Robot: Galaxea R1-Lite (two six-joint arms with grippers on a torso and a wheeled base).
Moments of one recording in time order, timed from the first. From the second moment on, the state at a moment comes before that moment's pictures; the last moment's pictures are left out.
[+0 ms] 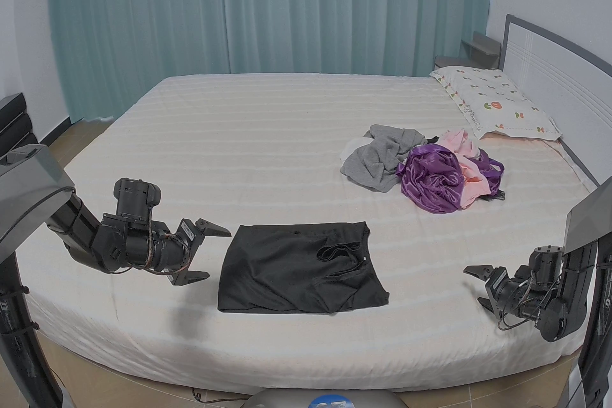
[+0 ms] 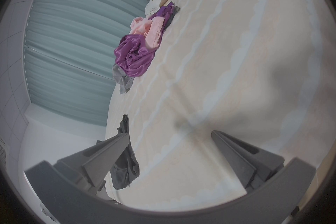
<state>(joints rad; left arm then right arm) -0.12 2.09 -0.86 -0.47 -0.50 -1.04 -0.04 2.34 -0.19 -1.55 0.32 0.95</state>
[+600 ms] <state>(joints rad) -0.13 2.10 -0.86 -0.47 -0.49 -1.03 0.06 2.30 -0.18 -1.55 0.21 0.94</state>
